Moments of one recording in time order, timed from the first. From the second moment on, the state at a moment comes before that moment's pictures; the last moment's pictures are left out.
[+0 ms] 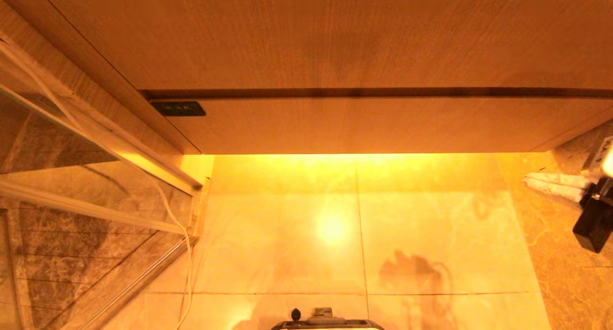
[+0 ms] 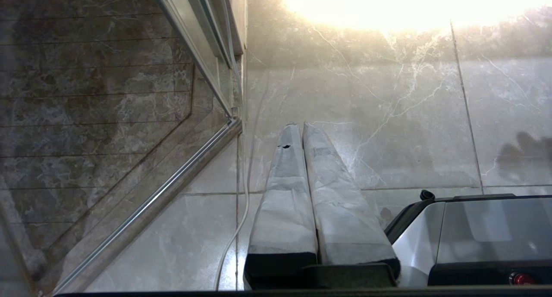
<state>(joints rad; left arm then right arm) 0.00 0.00 0.00 0.00 0.00 0.02 0.11 1.13 -0.67 -0.25 0.28 -0.87</state>
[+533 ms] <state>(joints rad) 0.00 0.00 0.00 0.00 0.00 0.02 0.17 1.28 -0.74 -0.33 0.65 -0.81</state>
